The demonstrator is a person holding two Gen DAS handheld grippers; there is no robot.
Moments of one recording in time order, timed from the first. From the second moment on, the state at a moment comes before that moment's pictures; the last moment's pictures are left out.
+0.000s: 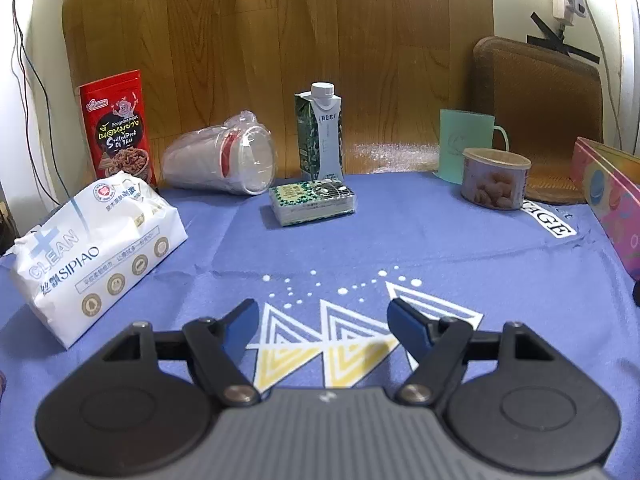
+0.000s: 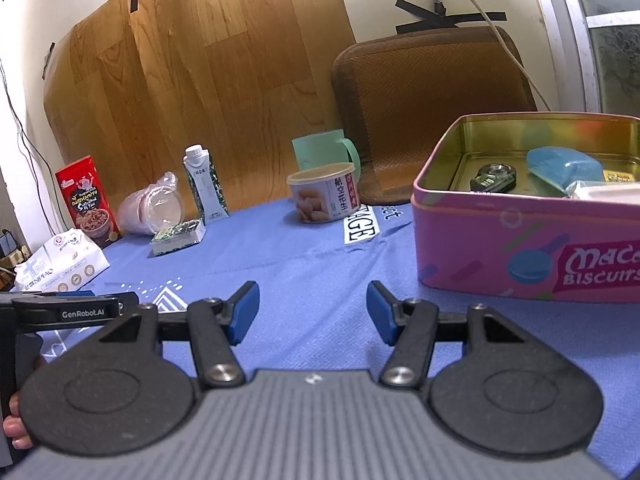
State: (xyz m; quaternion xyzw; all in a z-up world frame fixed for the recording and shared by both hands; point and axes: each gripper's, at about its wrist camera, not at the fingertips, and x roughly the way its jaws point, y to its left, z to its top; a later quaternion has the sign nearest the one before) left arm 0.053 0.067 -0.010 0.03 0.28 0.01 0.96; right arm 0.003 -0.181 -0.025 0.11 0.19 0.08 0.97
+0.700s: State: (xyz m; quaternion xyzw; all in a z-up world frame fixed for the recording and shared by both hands) left arm 0.042 0.153 -0.004 -0.20 0.24 0.11 0.94; right arm 0.210 -0.015 -0.008 -0.01 0.25 0.28 0.93
